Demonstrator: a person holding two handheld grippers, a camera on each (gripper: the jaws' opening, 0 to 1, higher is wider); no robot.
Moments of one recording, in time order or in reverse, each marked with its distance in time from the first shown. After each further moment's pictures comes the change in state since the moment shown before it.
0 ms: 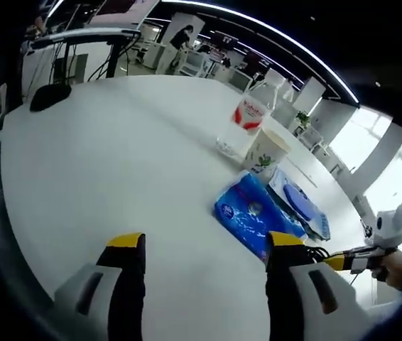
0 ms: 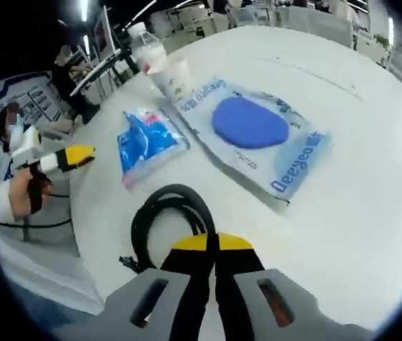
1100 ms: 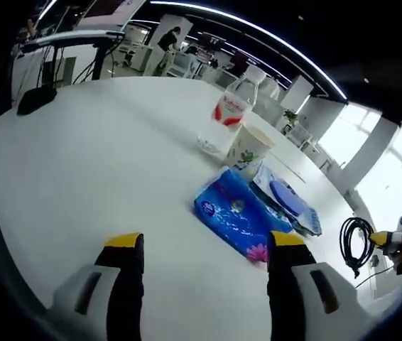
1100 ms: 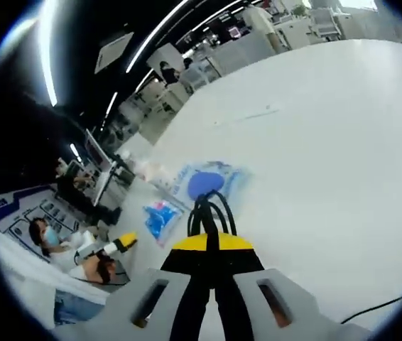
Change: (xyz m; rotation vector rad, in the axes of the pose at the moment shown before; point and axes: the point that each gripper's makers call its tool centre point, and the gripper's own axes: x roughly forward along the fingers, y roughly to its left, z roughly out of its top) left arm -0.001 -0.027 -0.006 0.040 0.006 -0.068; right arm -0.146 -0.068 0.009 0.482 -0.422 0.080
